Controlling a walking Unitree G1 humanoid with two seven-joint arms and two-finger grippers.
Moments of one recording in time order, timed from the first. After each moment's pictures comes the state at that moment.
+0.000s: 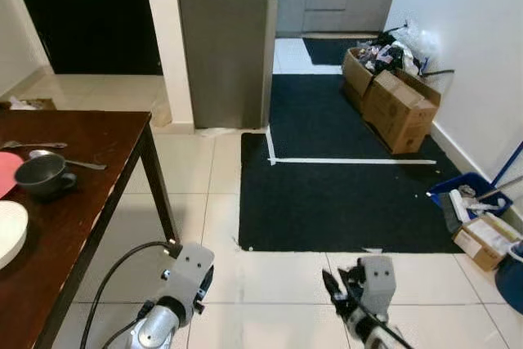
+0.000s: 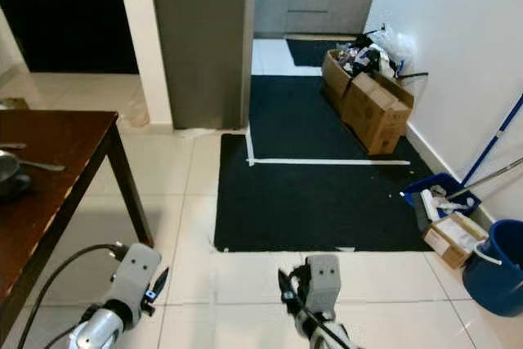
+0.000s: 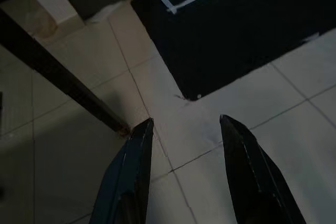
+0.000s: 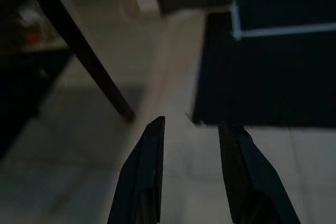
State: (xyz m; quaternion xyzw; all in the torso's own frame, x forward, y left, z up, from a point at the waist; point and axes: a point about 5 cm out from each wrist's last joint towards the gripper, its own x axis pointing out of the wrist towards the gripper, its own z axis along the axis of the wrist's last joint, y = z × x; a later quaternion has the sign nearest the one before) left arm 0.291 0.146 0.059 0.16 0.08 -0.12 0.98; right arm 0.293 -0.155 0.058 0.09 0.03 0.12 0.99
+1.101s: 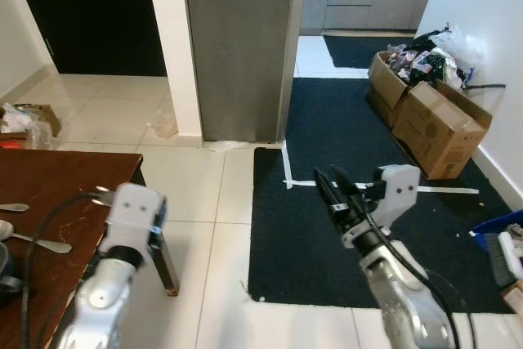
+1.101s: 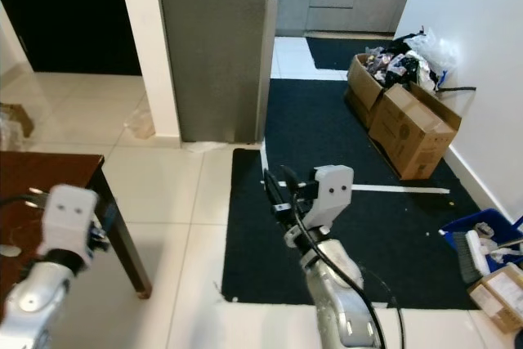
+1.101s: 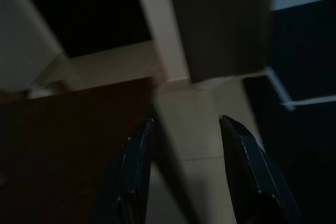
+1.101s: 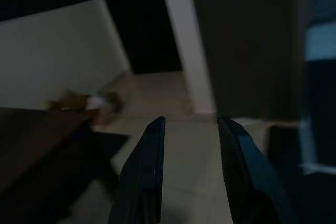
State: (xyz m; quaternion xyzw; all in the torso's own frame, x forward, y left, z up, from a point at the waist) left arm 0.294 0.195 0.163 0.11 -0.07 0.03 0.99; right arm 0.306 -0.138 0.180 0.14 -0.13 0.18 0.97
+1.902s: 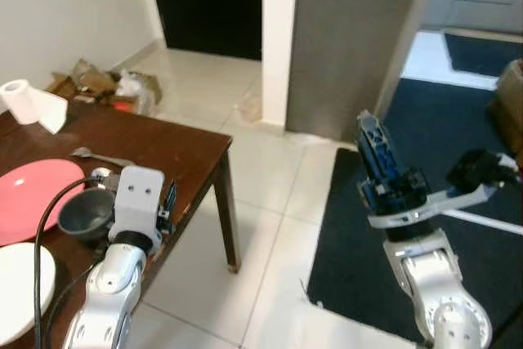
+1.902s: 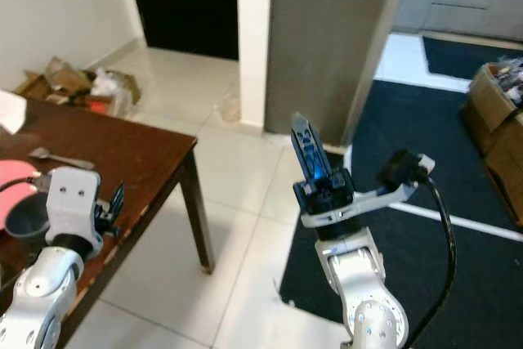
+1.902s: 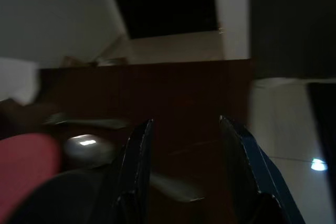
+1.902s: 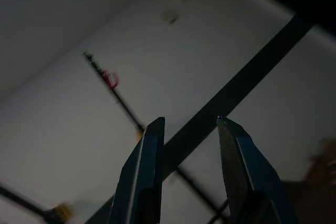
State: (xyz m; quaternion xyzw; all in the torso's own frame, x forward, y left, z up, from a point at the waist) left arm 0.297 0.177 0.184 0.10 -0.09 0.01 0.99; right arm 0.268 -0.148 0.254 0.48 -0.24 0.37 0.75
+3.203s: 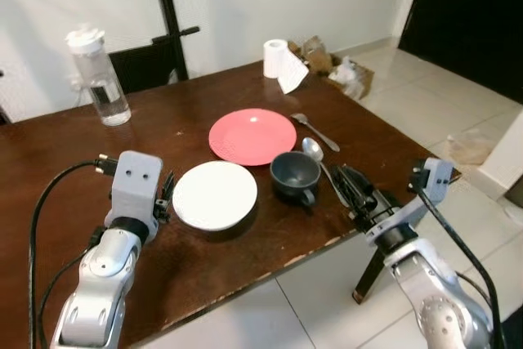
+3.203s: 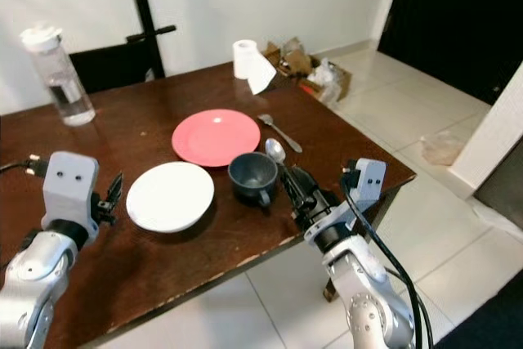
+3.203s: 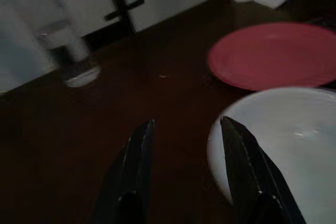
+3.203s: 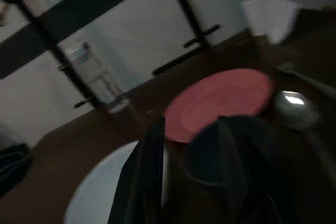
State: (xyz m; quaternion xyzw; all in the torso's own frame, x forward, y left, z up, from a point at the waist) left arm 0.307 0.179 0.203 0.11 -0.07 -0.02 0.99; right arm 0.301 -0.170 0.205 0.22 -0.12 0.19 0.95
